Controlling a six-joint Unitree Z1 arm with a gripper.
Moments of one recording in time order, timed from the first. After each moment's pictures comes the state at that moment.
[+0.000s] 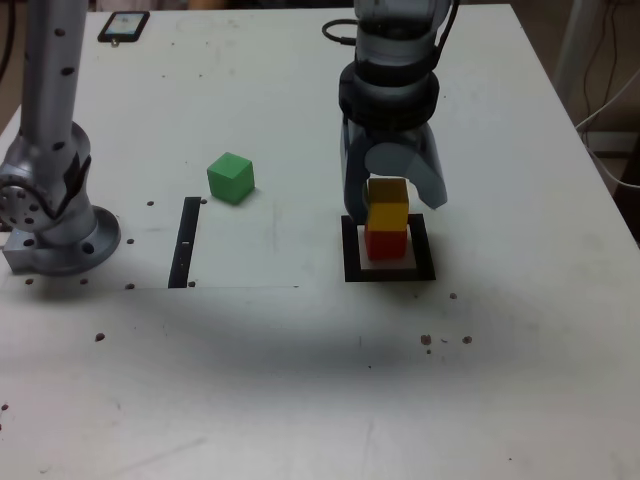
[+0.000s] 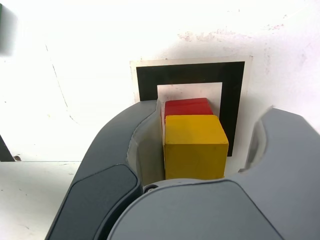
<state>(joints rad) -0.09 1.96 -1.47 1.12 0.11 -0.09</state>
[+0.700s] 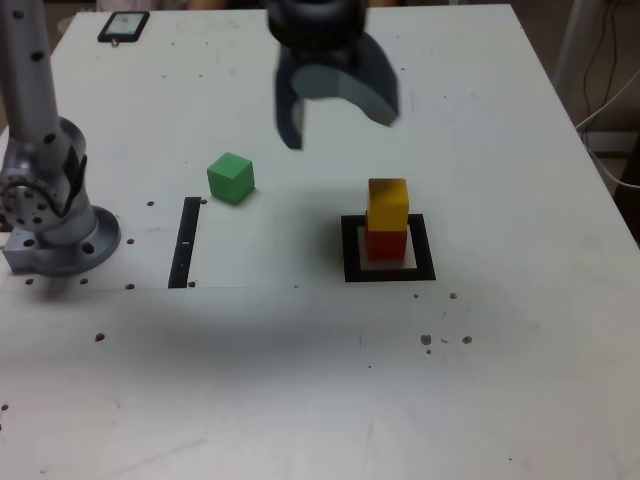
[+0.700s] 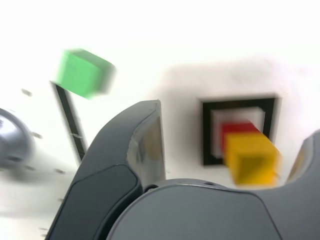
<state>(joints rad) 0.05 1.74 -1.40 1.26 0.18 0.11</state>
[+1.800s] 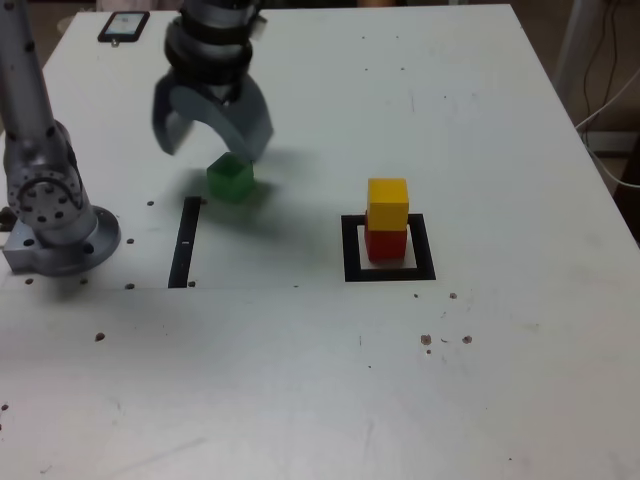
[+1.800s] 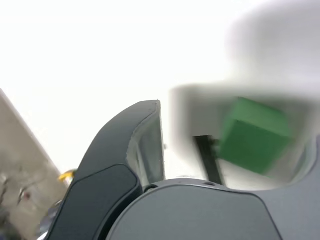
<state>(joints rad) 0.33 1.67 -0.96 1.11 0.26 0.63</state>
